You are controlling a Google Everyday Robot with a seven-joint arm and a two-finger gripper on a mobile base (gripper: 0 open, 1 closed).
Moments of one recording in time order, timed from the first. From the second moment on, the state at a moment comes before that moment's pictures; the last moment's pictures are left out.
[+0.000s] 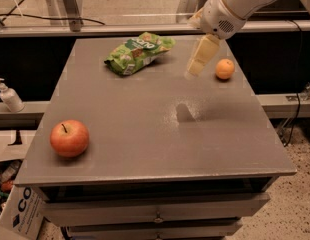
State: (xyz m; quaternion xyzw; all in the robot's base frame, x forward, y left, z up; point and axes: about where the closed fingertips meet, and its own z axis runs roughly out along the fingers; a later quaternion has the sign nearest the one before) arm 0.629 -0.095 0.936 -0.65 0.70 0.09 0.28
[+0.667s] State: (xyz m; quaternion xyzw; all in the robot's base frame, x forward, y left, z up) arm 0.633 -0.094 0.930 -0.64 0.70 0.11 0.30
